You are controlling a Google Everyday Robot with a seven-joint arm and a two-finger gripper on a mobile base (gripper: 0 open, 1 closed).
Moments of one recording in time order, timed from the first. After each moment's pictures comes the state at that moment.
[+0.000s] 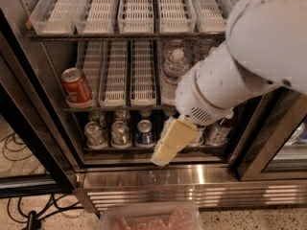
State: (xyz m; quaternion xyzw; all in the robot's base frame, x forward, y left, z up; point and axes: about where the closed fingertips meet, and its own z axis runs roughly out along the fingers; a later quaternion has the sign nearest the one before) arm 0.428 -0.044 0.899 -0.58 0.77 0.06 0.26
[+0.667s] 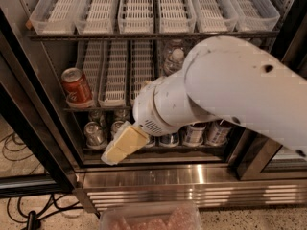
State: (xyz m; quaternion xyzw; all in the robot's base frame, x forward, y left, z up) arm 0.439 0.050 0.887 -0.54 0.74 0.13 0.36
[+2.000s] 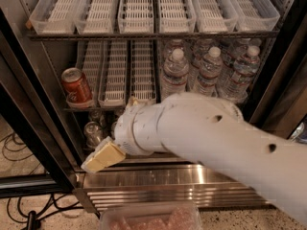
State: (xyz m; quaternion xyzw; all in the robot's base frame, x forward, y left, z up) arm 0.444 0.094 0.844 -0.50 0.75 0.15 0.41
